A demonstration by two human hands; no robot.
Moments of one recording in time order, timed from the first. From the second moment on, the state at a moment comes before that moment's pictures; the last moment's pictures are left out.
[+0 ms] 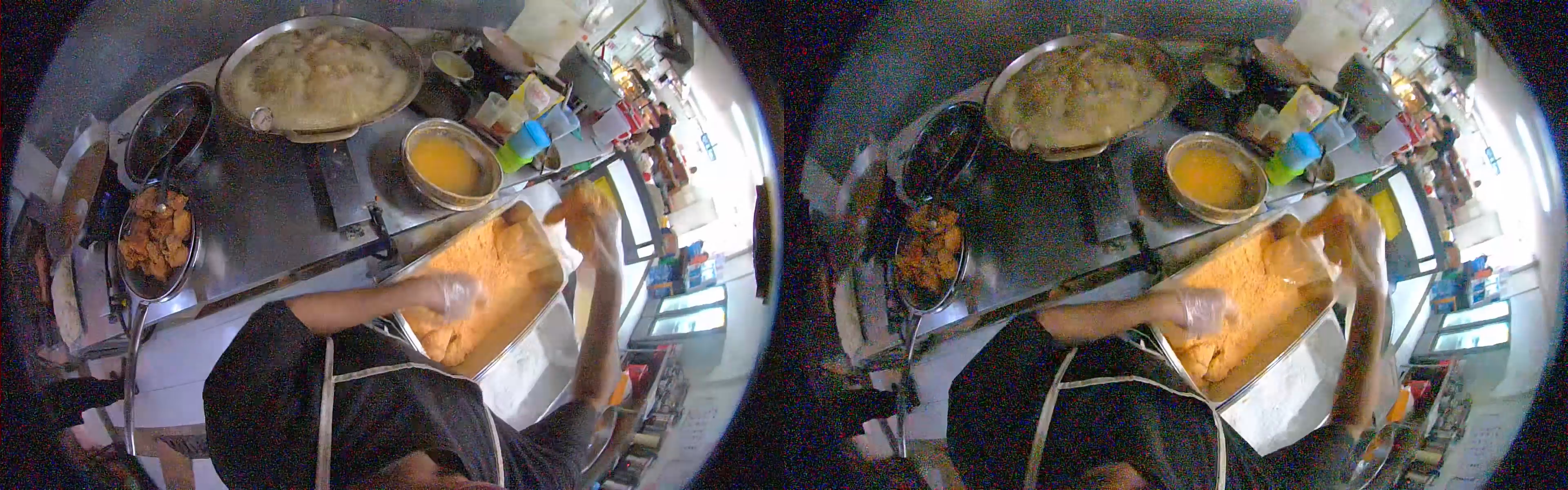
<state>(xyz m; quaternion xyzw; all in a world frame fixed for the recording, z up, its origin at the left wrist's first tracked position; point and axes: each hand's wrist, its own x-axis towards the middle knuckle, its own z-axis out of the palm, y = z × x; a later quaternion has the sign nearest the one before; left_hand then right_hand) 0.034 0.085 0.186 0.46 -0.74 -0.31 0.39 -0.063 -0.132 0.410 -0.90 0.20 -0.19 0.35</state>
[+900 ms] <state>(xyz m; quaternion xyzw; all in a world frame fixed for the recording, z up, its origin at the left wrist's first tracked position) 0.090 0.185 0.220 0.51 -0.48 -0.56 0.44 0.472 -0.219 0.338 -0.99 -0.05 -0.12 0.03</state>
